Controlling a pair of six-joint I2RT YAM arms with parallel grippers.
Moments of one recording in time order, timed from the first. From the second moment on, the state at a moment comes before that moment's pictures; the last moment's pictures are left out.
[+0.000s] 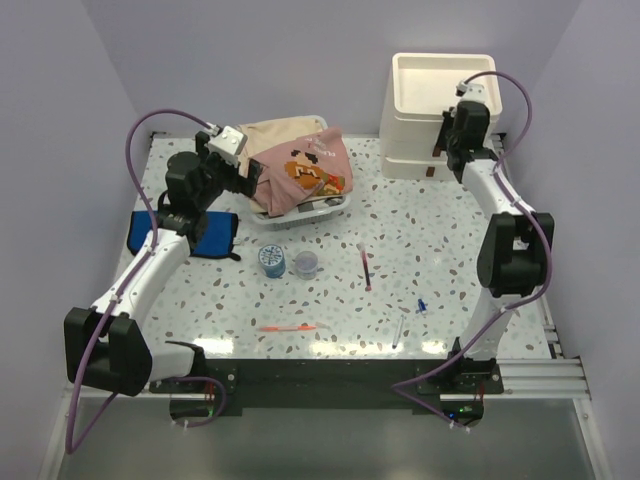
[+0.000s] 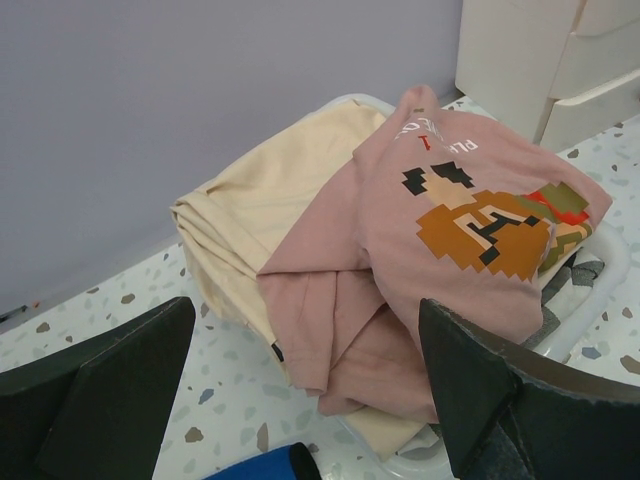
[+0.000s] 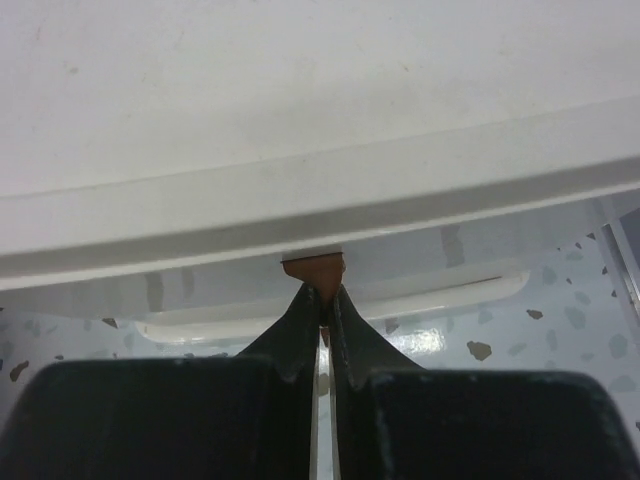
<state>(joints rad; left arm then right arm) -0.19 1.28 0.98 0.17 0.23 0.22 0.02 1.91 1.59 -0.04 0.16 0.14</state>
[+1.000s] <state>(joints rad) -0.19 1.24 0.97 0.19 0.25 0.19 0.01 1.56 1.30 -0.17 0.10 0.12</state>
